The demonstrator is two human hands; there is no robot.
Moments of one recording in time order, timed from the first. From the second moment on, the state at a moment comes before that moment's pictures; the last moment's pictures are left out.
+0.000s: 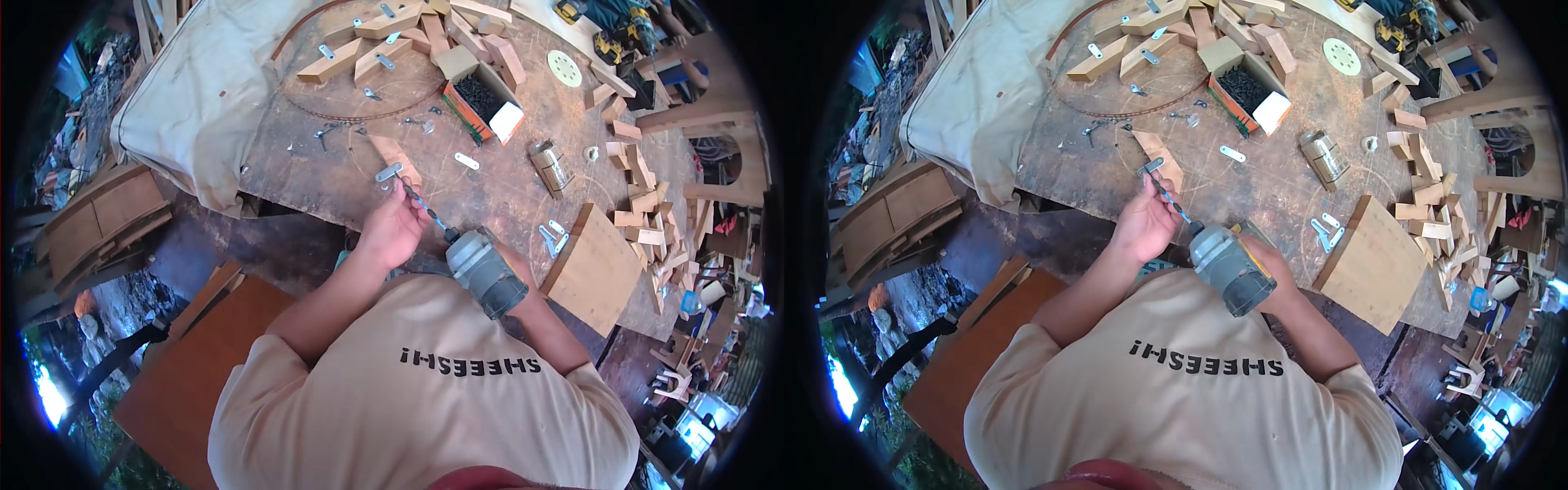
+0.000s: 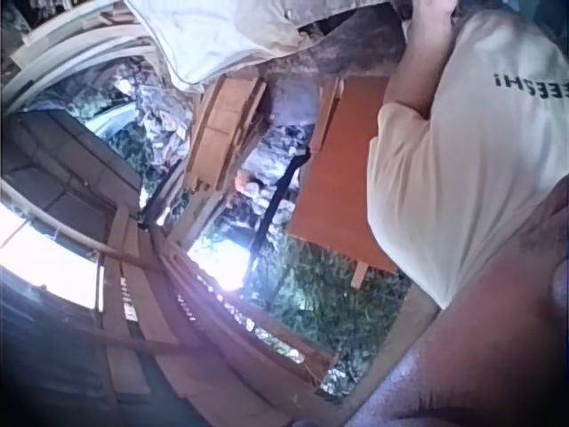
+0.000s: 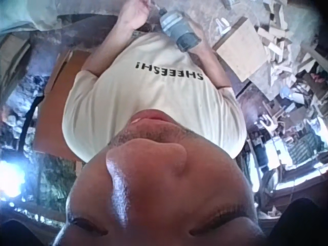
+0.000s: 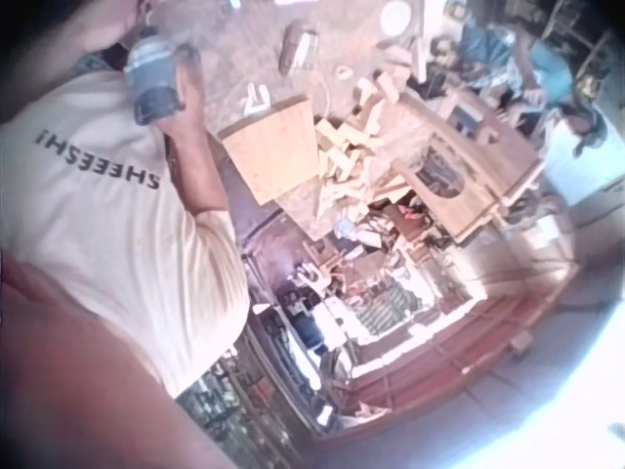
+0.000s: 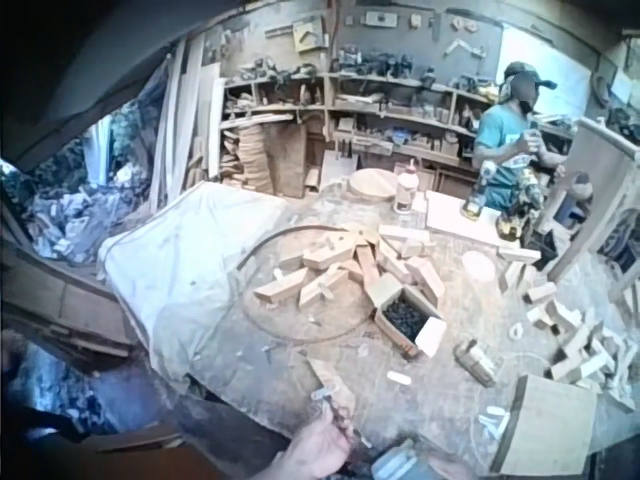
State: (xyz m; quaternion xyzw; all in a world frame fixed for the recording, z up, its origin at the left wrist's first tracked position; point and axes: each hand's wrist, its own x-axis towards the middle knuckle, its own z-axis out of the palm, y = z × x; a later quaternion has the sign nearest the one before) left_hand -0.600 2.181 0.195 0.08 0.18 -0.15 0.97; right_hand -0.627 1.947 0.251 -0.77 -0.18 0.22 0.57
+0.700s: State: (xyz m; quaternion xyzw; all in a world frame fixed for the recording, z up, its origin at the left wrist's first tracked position) left_hand -0.603 2.150 0.194 0.03 0.17 -0.19 0.97; right_hand -0.666 1.938 0.262 -0.84 -0.15 0.14 0.51
